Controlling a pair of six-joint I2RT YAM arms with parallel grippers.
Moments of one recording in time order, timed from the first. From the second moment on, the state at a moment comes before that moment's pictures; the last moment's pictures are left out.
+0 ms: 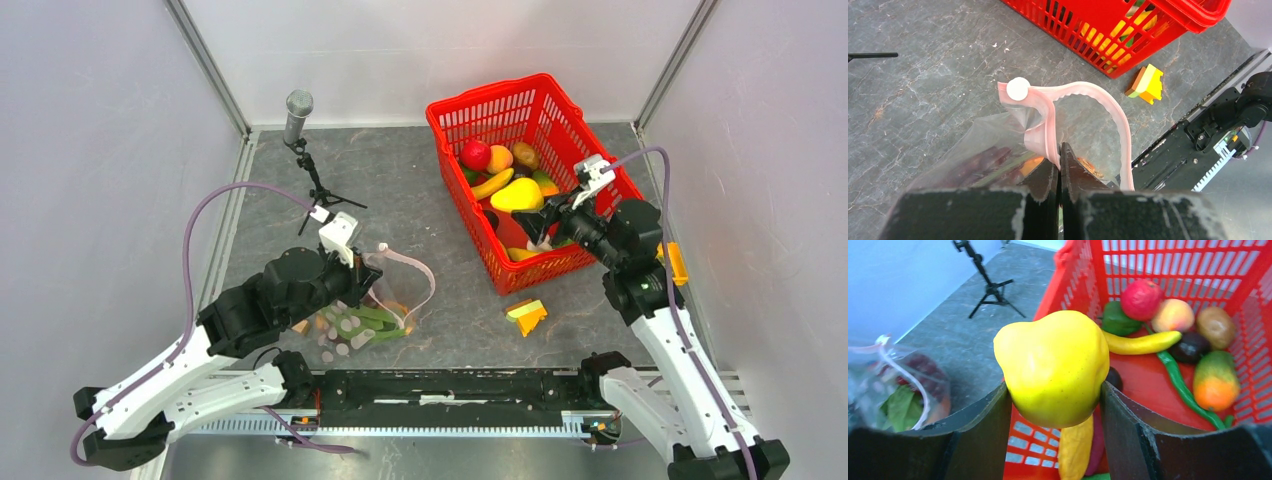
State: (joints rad) left arm -0.98 0.68 0.94 -0.68 -0.24 -0.34; right arm 0.25 0.80 0.79 -0.12 -0.39 0.16
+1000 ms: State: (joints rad) left arm -0.98 0.77 0.94 -0.60 -0.14 -0.35; right arm 0.98 1.00 0.86 -0.22 -0.18 0.05
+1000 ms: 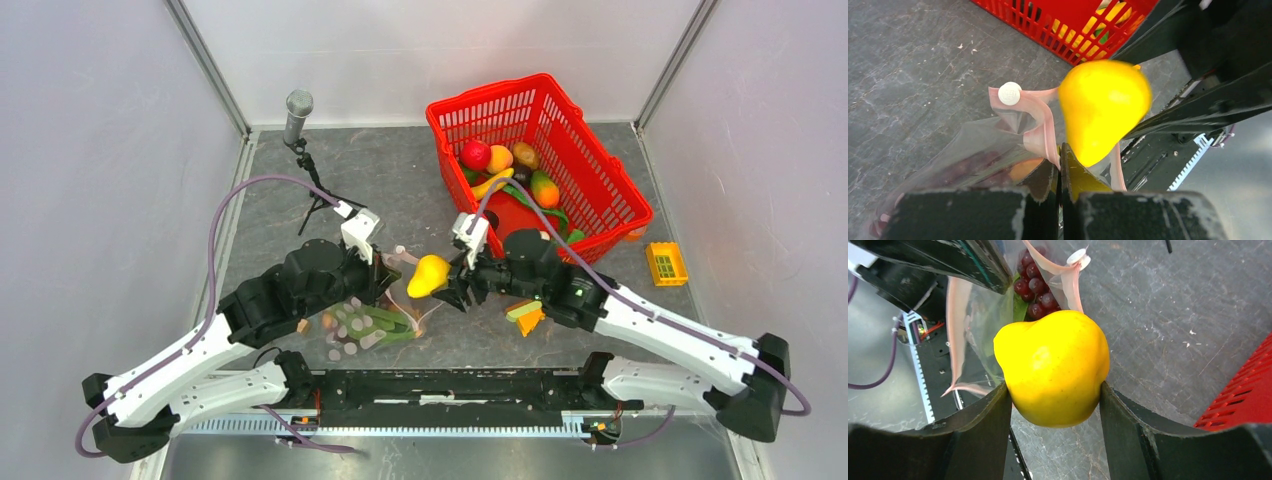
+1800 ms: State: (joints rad) left arm -0.98 0.77 0.91 -0.51 -0.01 -0.37; right arm 1.12 1.12 0.84 -0.10 -0.07 0.08
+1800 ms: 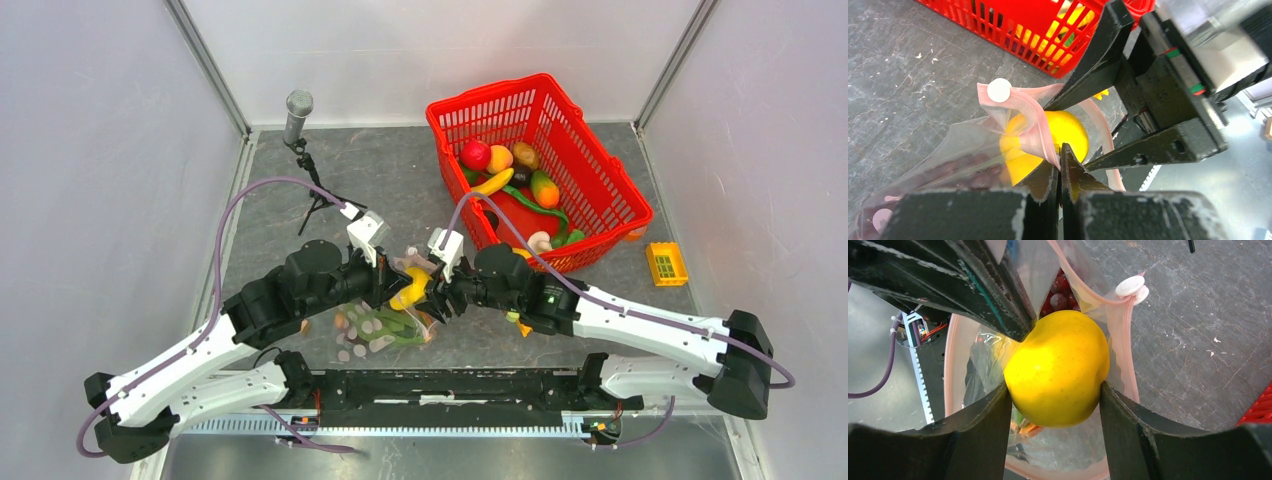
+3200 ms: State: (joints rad) left arm -0.98 0.45 0.83 -0.49 -0.31 -0.40; right arm 1.14 0.80 0.95 -0.10 0.53 0.01
